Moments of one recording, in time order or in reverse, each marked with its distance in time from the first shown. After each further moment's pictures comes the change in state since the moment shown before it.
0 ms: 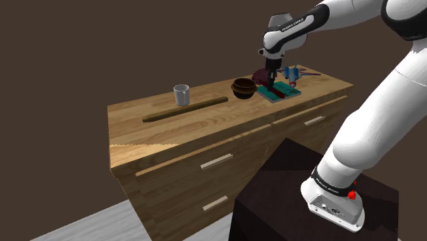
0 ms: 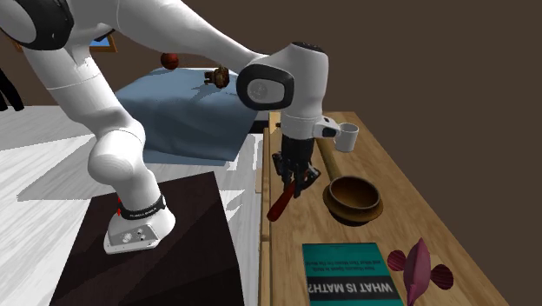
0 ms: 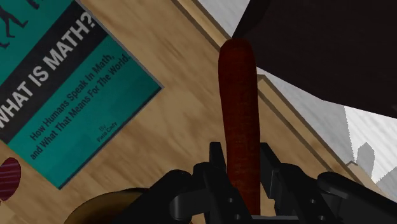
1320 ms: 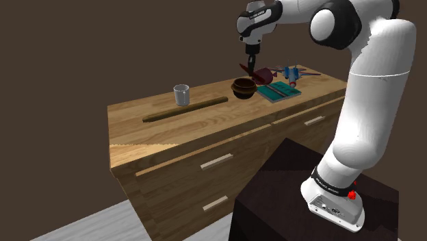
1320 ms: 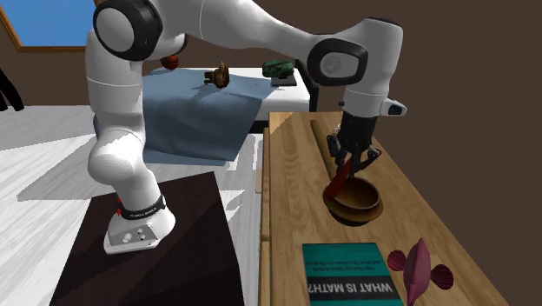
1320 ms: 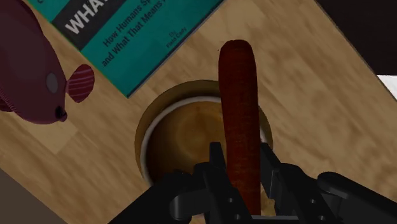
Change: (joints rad) arm -0.001 0.428 0.015 0.588 0.207 -0.197 -0.075
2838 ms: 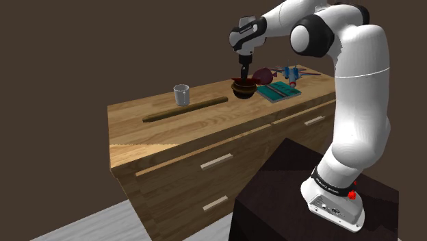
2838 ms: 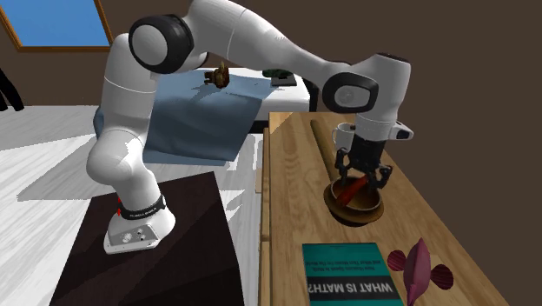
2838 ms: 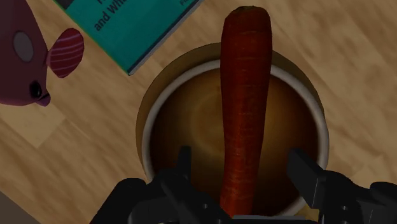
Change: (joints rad) arm -0.030 0.175 0.024 0.080 0.071 0.085 -0.017
